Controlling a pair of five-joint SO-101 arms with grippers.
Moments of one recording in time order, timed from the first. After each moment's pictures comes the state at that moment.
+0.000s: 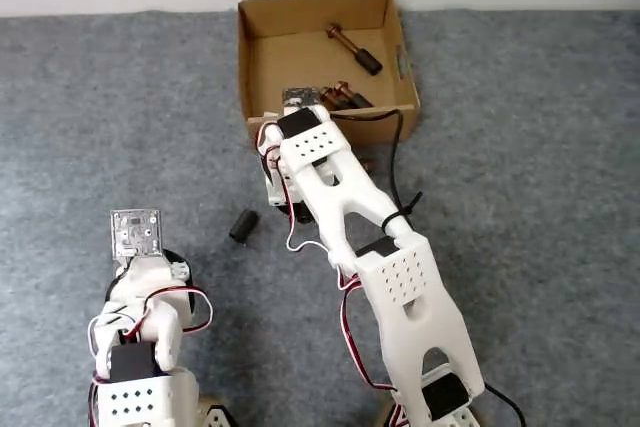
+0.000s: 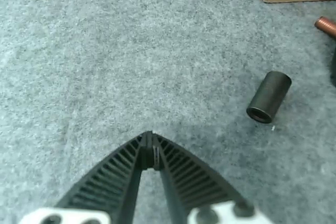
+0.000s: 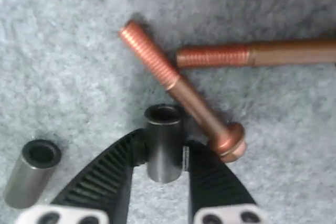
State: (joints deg) left arm -12.6 -90.2 97.1 51.0 4.4; right arm -31.6 52.1 -41.8 87.8 -25.7
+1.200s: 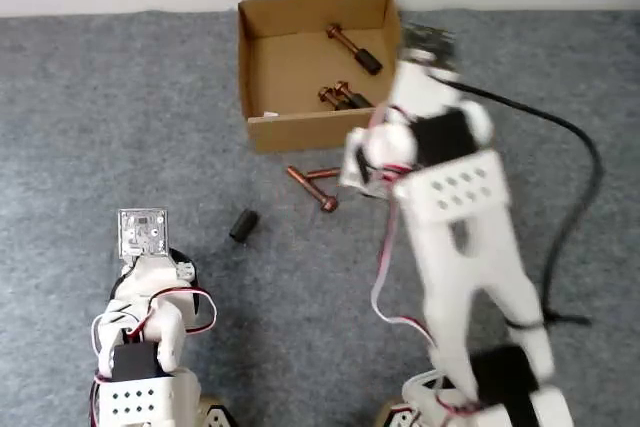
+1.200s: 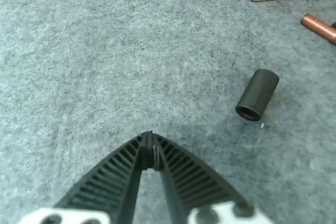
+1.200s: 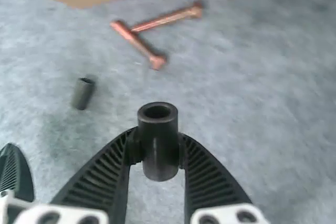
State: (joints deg) left arm -10.5 -90.2 97.1 51.0 4.4; right arm -20.0 -13.6 -8.8 100.5 -29.1
